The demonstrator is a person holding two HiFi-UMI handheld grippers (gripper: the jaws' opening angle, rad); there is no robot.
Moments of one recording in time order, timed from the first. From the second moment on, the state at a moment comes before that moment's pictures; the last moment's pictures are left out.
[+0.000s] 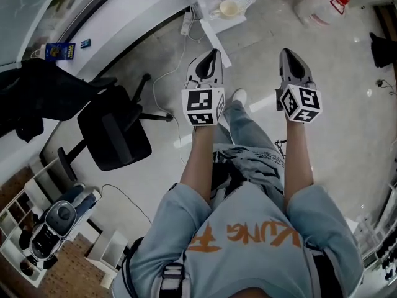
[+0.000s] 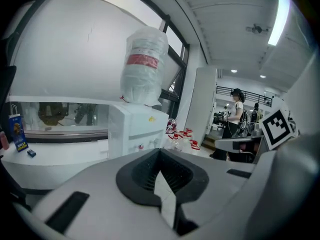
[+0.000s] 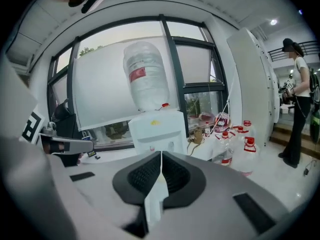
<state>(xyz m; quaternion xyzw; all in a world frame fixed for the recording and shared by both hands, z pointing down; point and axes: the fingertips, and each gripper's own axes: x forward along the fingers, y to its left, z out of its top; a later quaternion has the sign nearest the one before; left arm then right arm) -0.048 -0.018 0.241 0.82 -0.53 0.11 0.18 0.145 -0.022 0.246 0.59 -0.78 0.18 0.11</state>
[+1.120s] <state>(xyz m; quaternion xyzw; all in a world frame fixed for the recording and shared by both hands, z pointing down) -0.064 -0.026 0.428 0.80 -0.53 0.15 0.26 0.046 -0.026 0.441 0.45 -0.84 0.21 0.19</state>
